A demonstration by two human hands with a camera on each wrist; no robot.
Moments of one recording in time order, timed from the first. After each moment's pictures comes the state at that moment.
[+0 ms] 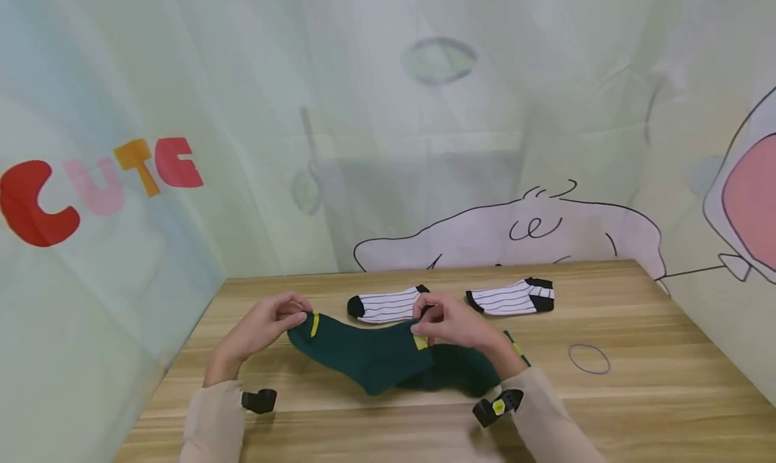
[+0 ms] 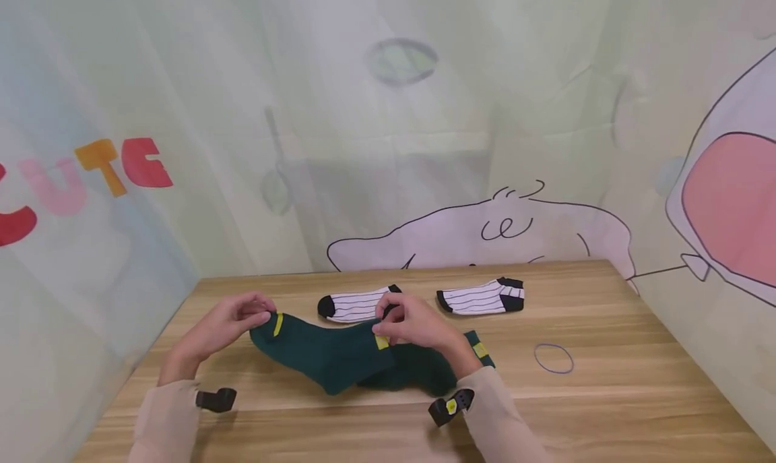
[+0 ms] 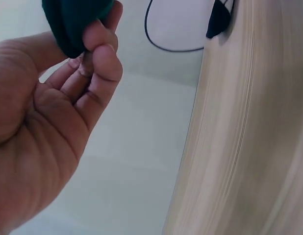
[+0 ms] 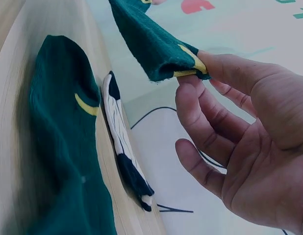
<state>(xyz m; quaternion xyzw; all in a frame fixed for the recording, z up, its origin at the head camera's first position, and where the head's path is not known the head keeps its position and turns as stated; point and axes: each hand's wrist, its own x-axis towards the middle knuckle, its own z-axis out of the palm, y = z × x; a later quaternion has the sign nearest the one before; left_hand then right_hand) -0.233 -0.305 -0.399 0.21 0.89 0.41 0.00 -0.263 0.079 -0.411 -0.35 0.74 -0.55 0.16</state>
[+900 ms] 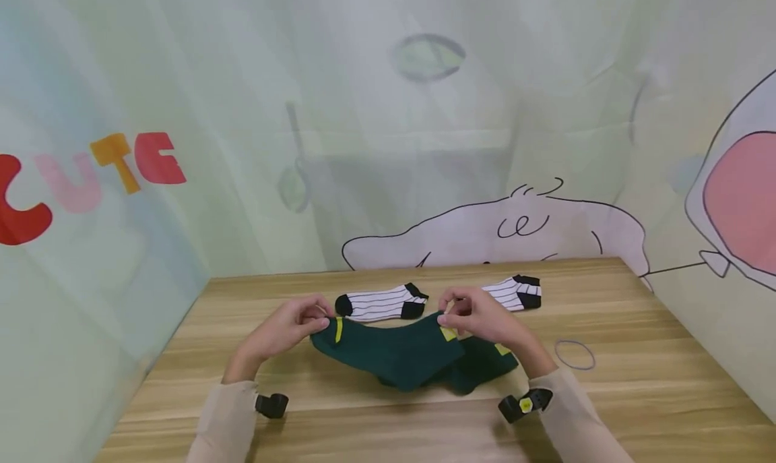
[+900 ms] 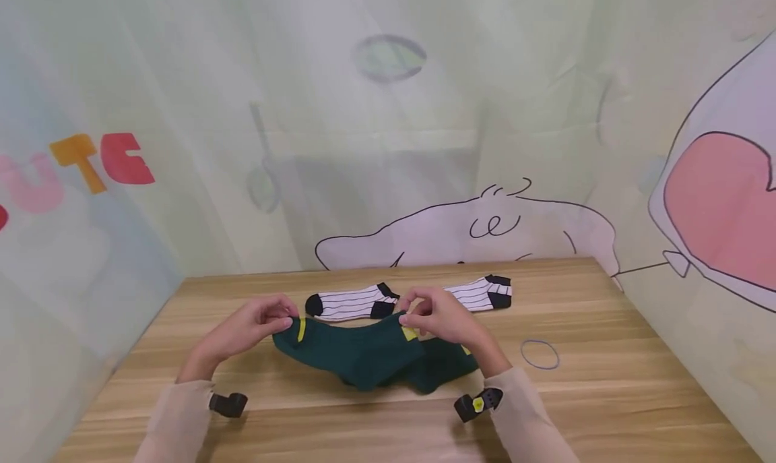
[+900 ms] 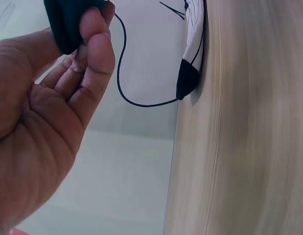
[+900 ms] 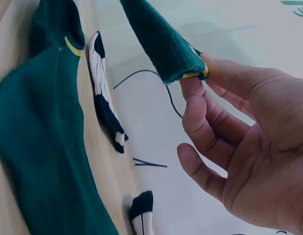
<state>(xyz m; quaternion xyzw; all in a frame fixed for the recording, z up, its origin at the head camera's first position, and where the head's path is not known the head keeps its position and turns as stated) -0.242 -0.251 -0.408 0.26 0.86 0.43 0.05 -0.263 0.138 -0.405 -0.30 0.80 -0.51 0.12</state>
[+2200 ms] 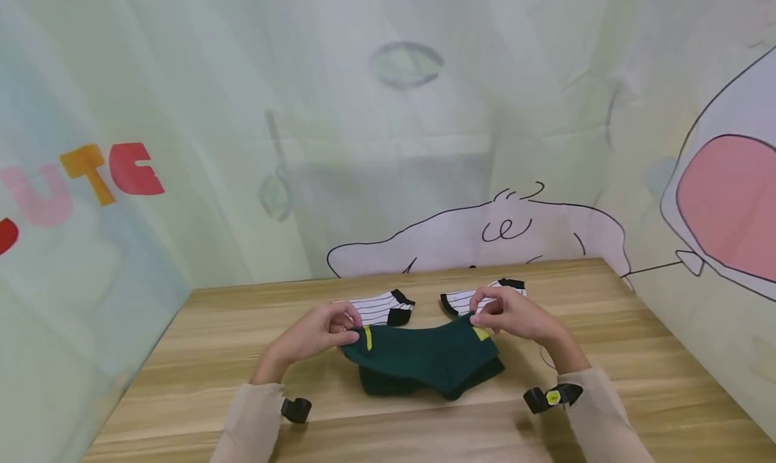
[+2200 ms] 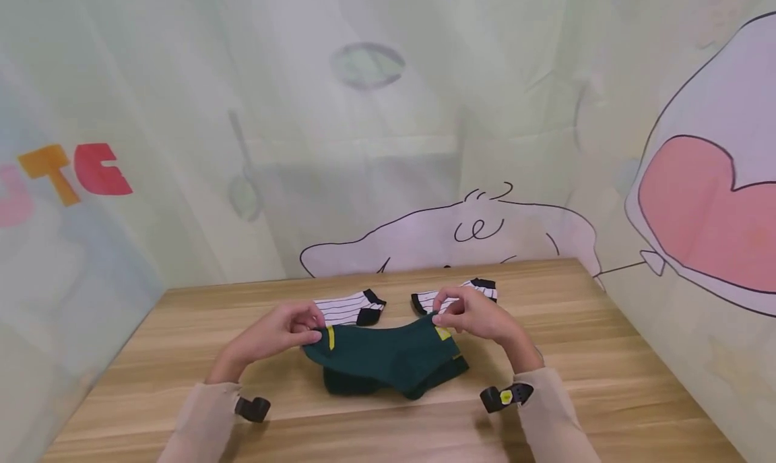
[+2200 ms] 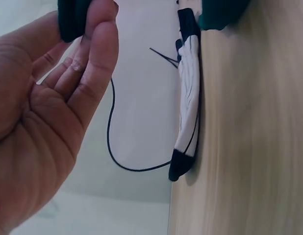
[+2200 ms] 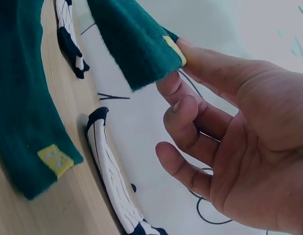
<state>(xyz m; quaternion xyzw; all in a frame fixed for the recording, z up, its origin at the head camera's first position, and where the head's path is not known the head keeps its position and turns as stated) -0.258 -0.186 -0.411 0.31 0.83 0.45 0.10 -0.269 0.215 -0.400 -0.28 0.83 -0.47 0.13</state>
